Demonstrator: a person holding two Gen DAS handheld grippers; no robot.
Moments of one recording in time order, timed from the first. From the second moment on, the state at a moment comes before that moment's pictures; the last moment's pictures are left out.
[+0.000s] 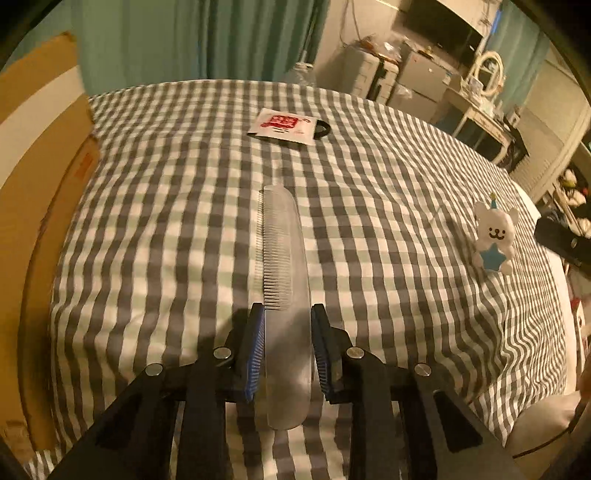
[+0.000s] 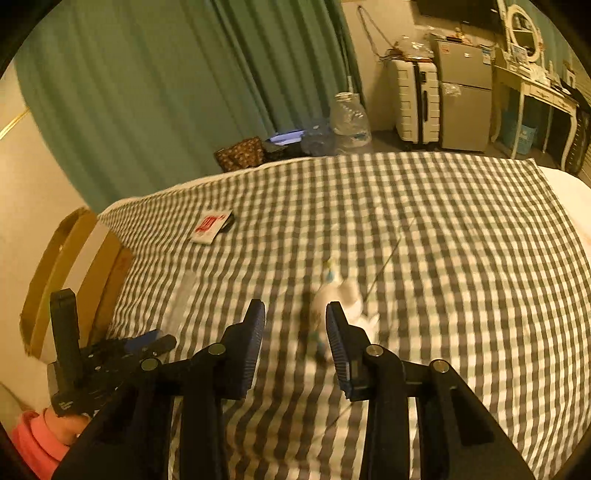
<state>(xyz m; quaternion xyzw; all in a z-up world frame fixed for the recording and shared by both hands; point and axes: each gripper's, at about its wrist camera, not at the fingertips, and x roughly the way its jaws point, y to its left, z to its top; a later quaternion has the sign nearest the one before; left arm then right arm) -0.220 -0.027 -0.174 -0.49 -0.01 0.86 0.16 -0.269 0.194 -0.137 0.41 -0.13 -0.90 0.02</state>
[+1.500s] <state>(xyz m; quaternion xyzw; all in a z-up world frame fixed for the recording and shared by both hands) -0.201 -0.008 -0.159 -0.45 -0.03 0.88 0.17 -0.316 0.237 -0.185 0.41 -0.19 -0.89 0.00</state>
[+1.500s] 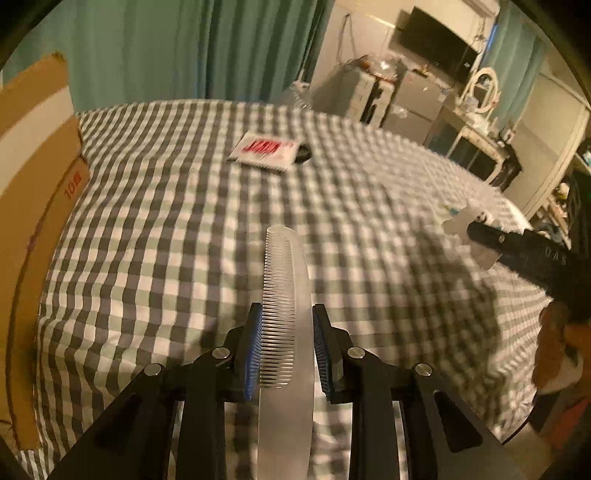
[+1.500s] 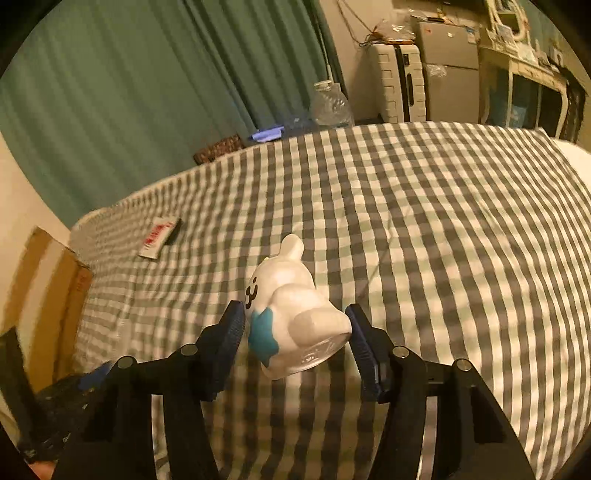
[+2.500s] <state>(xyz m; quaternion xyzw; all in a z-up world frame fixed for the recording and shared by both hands) -0.148 -0.254 0.015 -0.34 -0.05 0.94 0.07 -0.297 -0.114 -0.007 0.34 -0.09 -0.91 0.23</state>
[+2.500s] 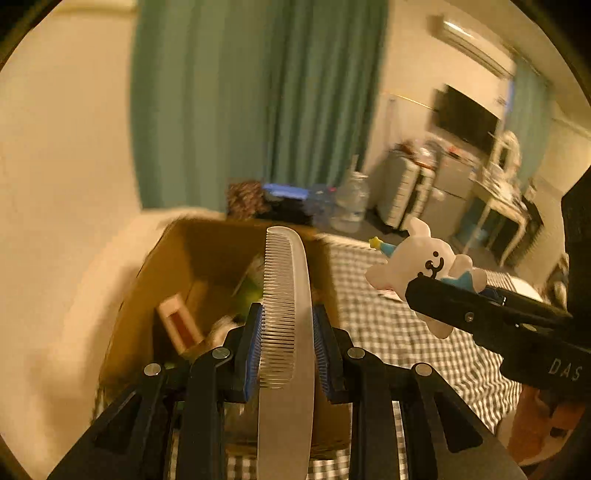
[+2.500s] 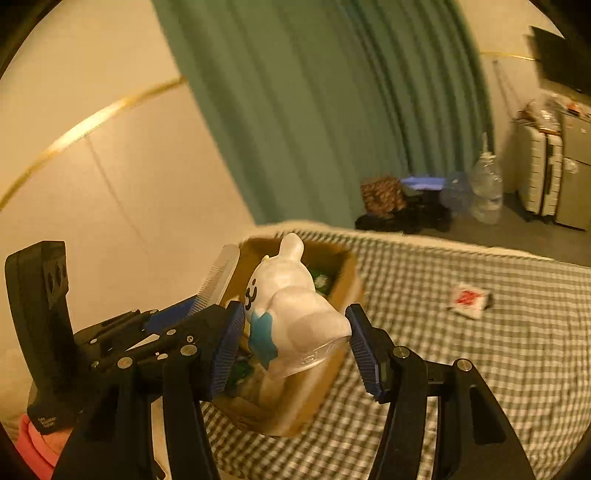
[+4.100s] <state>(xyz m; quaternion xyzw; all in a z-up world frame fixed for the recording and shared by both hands) -0.331 0.014 -0.166 -0.40 -0.01 0.91 0.10 -0.359 0.178 -0.162 0.38 -0.16 -0.91 0.02</state>
